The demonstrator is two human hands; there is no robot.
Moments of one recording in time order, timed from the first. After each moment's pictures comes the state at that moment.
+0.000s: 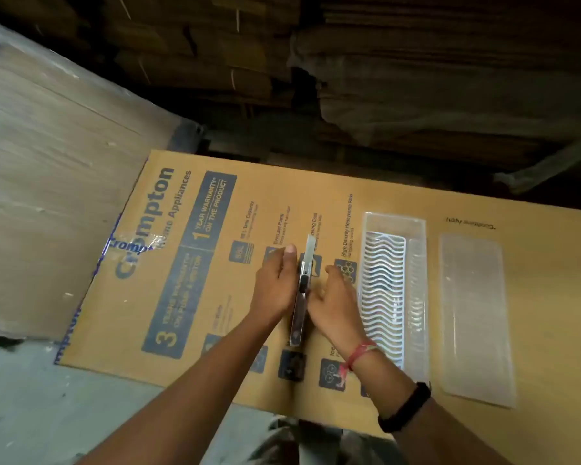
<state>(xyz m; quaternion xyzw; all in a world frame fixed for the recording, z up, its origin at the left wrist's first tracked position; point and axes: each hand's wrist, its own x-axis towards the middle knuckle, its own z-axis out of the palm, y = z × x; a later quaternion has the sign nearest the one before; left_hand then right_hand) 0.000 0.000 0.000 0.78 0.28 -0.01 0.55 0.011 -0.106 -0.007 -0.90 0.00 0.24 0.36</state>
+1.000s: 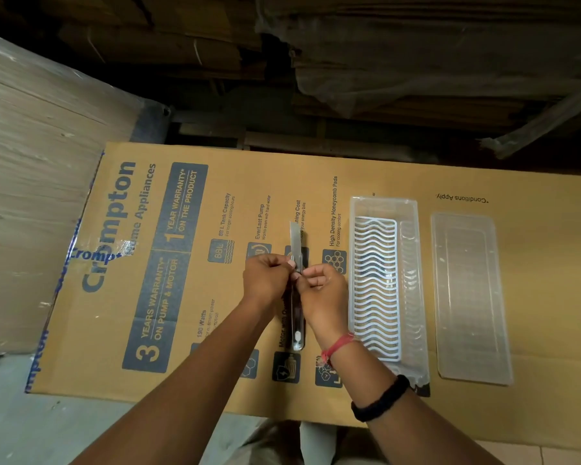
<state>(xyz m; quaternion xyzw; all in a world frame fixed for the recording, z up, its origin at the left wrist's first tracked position) 0.026 0.001 -0.040 0.62 0.45 -0.11 0.63 0.016 -0.093 -0.039 -0.78 0.22 0.18 0.55</state>
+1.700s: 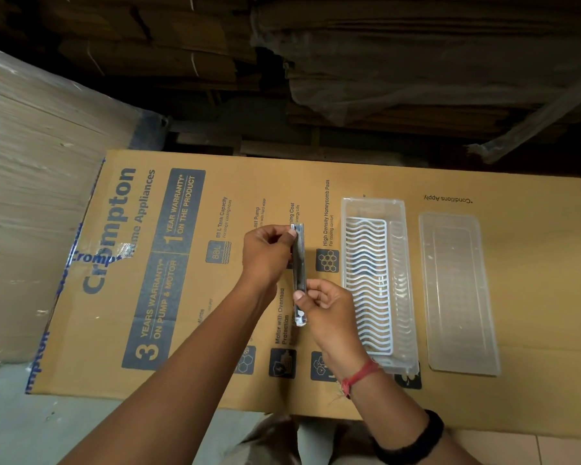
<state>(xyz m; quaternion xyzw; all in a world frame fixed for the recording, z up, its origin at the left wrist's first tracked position) 0.049 -0.005 0.008 0.62 0.38 -0.06 0.68 -0.012 -0.115 -0.001 -0.69 0.20 0.22 0.66</state>
